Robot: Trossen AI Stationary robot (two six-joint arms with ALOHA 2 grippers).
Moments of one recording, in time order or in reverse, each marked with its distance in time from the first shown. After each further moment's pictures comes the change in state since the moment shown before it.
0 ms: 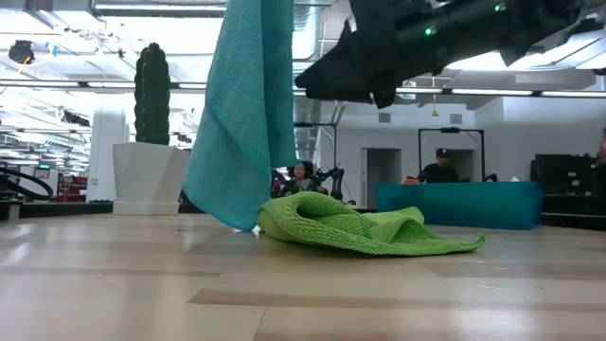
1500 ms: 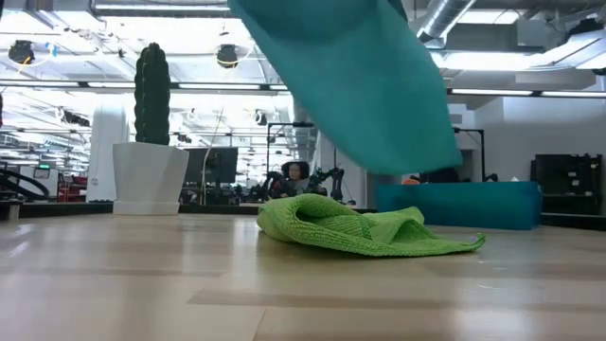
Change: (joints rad) left arm 0.175 -0.029 -0.282 -0.243 -0.137 -0.640; right arm -0.072 -0.472 0.485 -1.243 0.263 -0.048
